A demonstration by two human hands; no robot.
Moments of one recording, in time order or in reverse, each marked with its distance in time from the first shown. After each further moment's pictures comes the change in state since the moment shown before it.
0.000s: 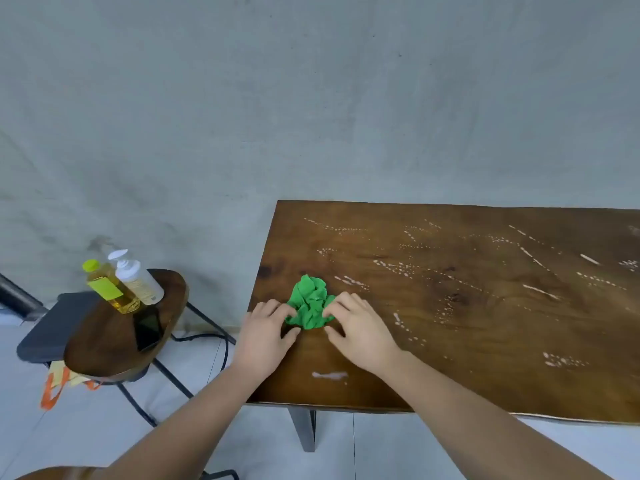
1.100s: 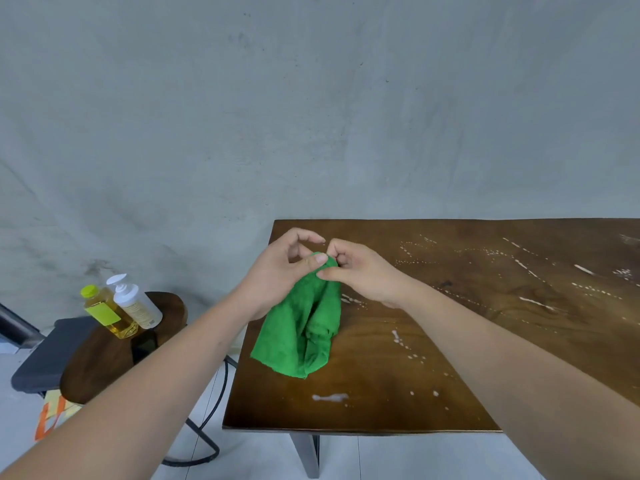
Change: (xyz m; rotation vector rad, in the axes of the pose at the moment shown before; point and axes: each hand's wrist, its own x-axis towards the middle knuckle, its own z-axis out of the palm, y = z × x) left_hand 0.115 0.084 -0.133 -0.920 -0.177 -0.011; right_hand 0.092 -0.022 -0.137 0.803 -0.129 0.199
